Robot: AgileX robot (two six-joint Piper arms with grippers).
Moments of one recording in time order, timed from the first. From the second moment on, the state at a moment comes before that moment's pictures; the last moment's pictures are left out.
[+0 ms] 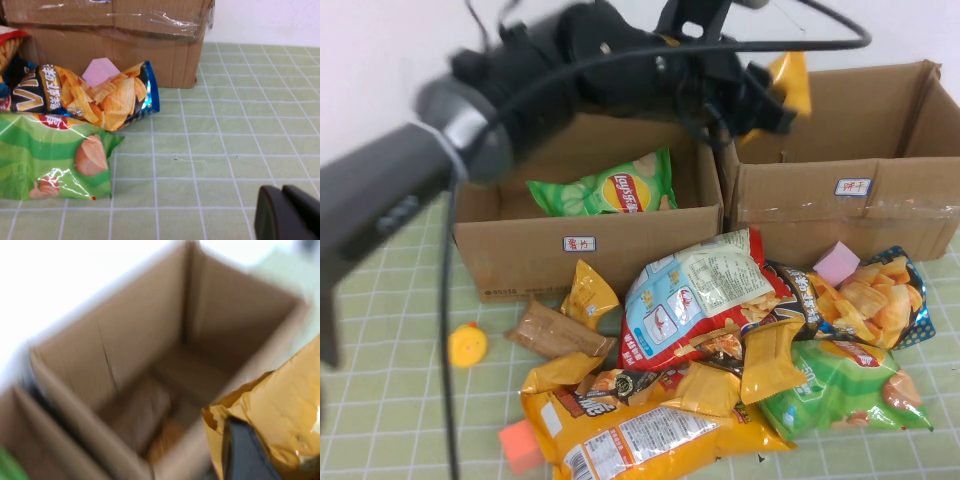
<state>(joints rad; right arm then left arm) 0.02 -0.01 0.02 -0.13 0.42 0.05 -0.57 1.94 -1.83 -0.55 0.50 0.48</state>
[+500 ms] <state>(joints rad) 0.02 -0.01 0.02 -0.13 0.42 0.05 -0.57 2.37 -2.13 -1.10 0.24 0.98</state>
